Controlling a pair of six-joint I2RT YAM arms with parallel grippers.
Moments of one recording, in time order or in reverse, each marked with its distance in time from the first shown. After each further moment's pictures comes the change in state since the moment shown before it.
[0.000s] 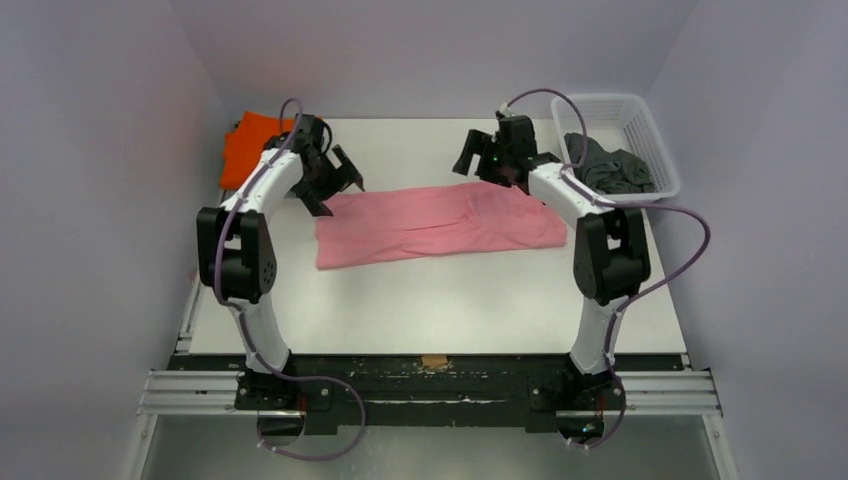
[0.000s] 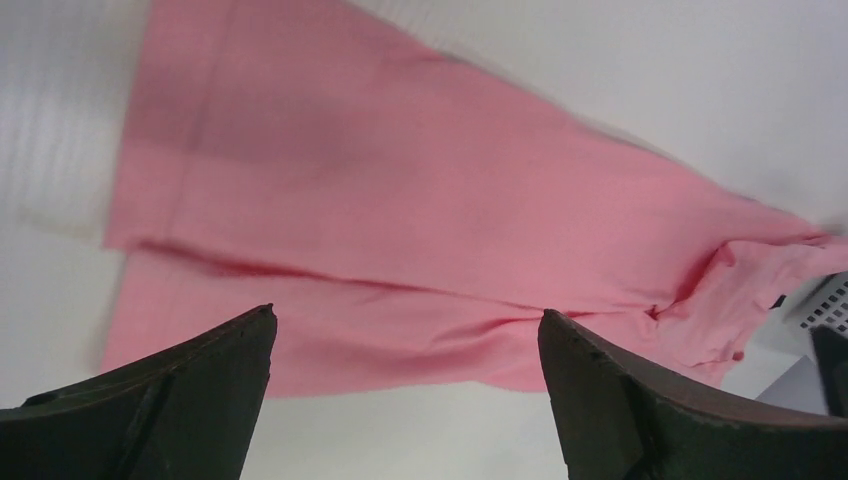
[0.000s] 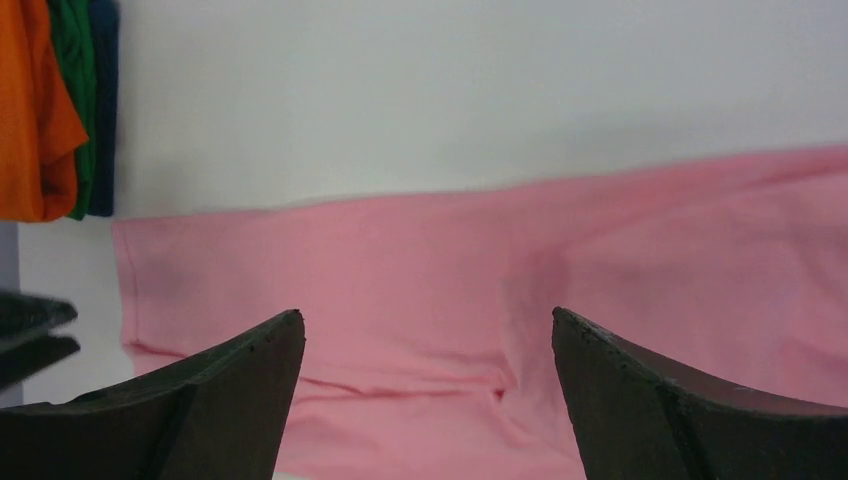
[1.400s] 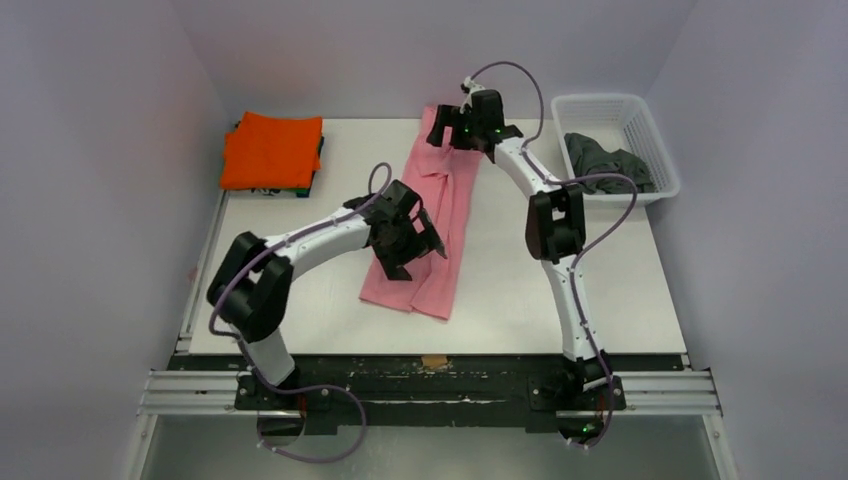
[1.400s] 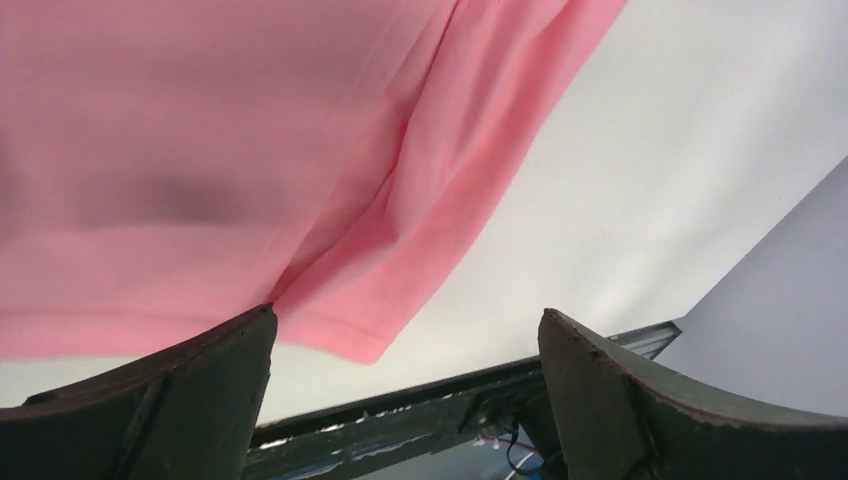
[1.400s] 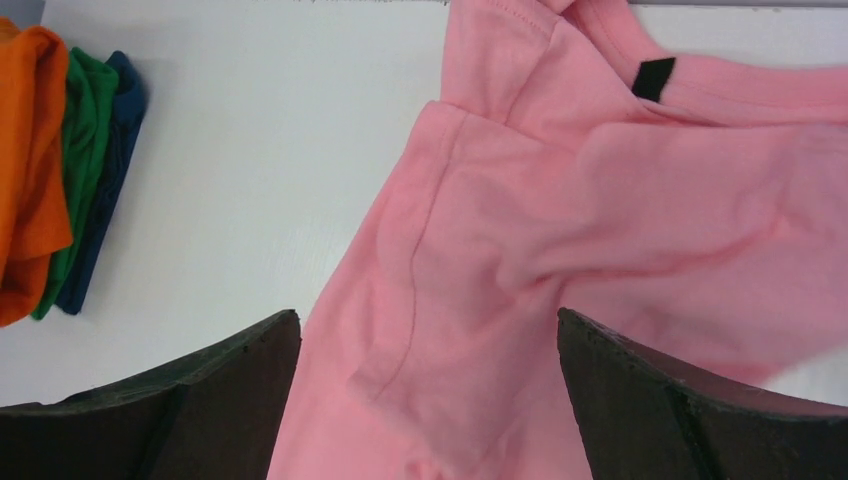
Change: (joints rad) left arm -0.554 -0.048 -0.308 0.294 0.111 -0.383; right arm 0.012 0.604 0.790 -0.051 -0.095 -0.136
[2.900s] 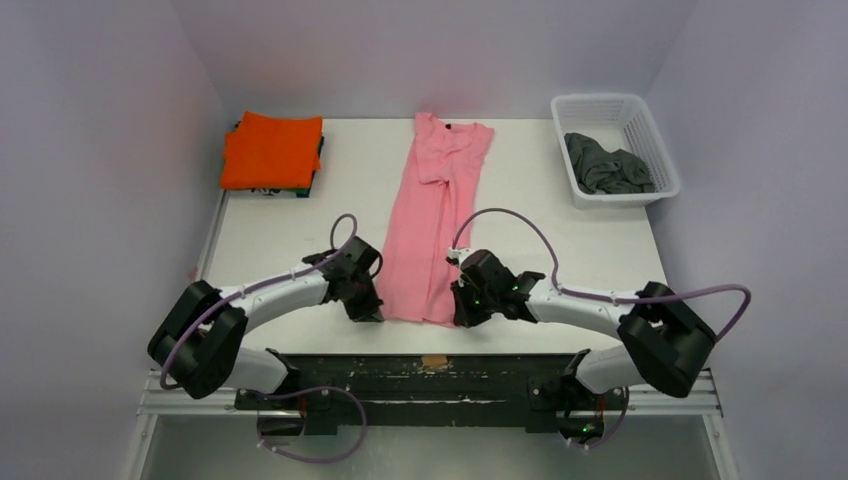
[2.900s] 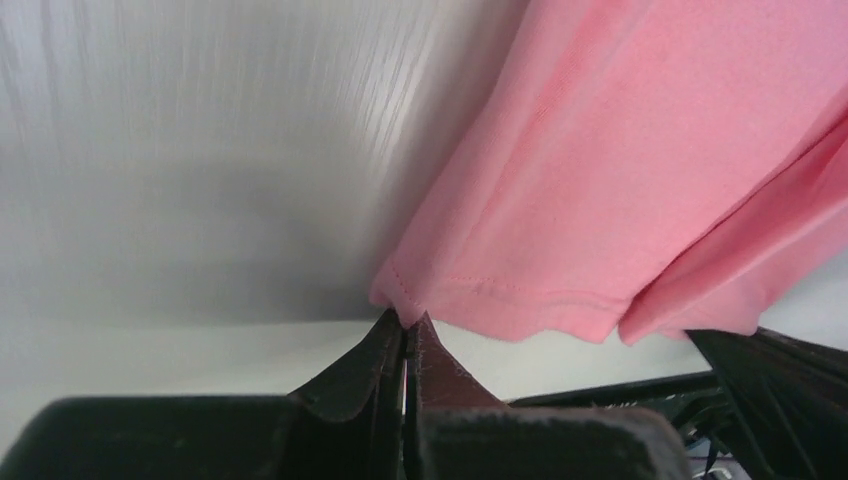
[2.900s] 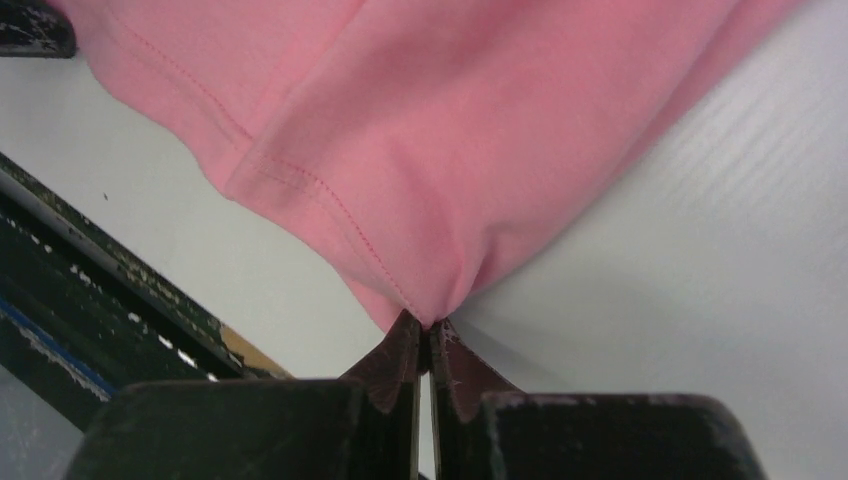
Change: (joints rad) left arm 0.048 -0.385 -0.555 0.037 -0.106 0.140; right arm 0.540 -1.204 -1.754 0.106 0.130 0.060
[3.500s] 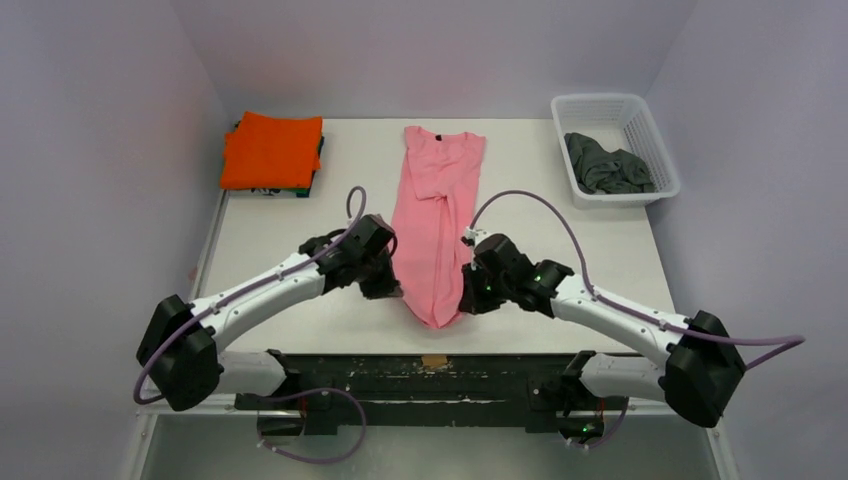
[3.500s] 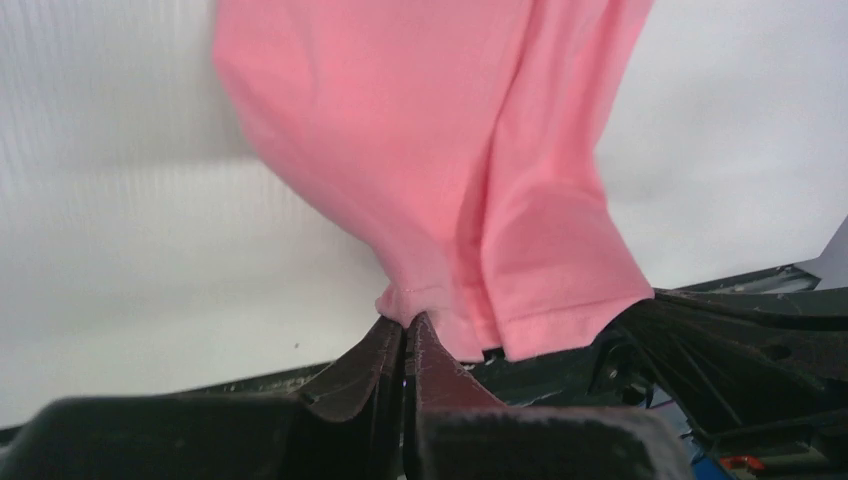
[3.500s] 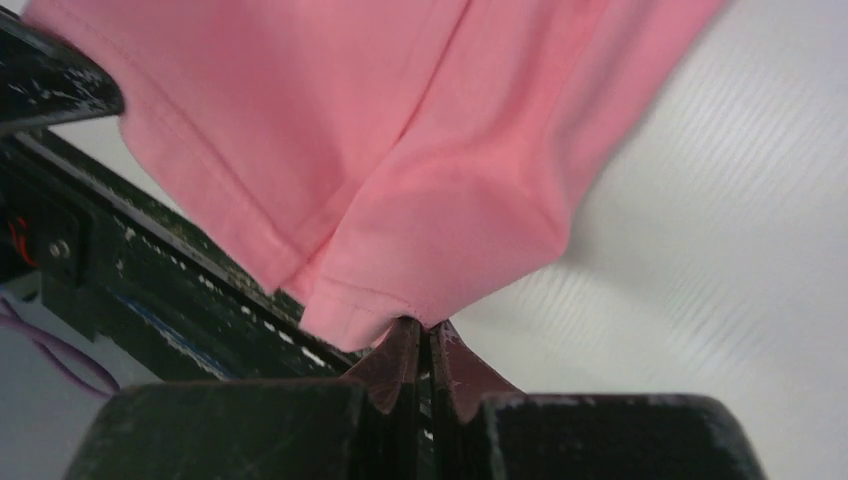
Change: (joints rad) left arm -0.153 -0.160 0.171 -0.137 -0.083 -0.004; right arm -0.018 -0.253 0.058 -0.280 0.019 0.103
